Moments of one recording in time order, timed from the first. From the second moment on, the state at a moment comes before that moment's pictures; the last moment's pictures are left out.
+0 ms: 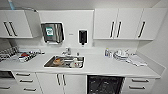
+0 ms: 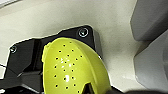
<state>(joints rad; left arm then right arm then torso) 1.52 2.92 -2.70 0.03 0.01 -0.13 -1.63 2.83 -2.83 -0.62 0.42 0.73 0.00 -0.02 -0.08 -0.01</state>
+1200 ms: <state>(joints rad) 1.52 2.92 -2.70 0.03 0.01 -0.13 -1.63 2.83 -2.83 -0.62 0.42 0.73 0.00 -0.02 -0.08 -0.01</state>
